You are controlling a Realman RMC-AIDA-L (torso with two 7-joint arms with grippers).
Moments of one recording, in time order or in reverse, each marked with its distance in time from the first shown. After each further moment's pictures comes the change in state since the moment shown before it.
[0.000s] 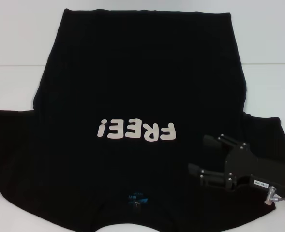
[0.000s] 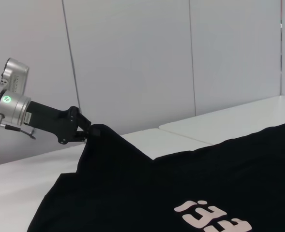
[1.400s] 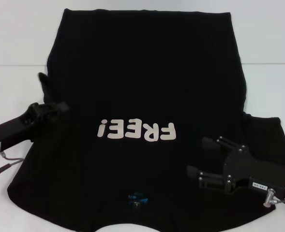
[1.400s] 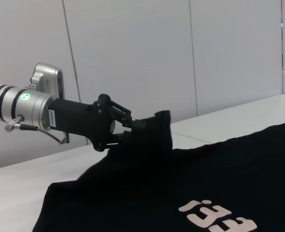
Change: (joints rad) left arm -0.084 -0.078 0.118 -0.121 -0.115 0.187 -0.064; right arm -0.003 0.002 0.000 0.012 0.001 -0.003 0.000
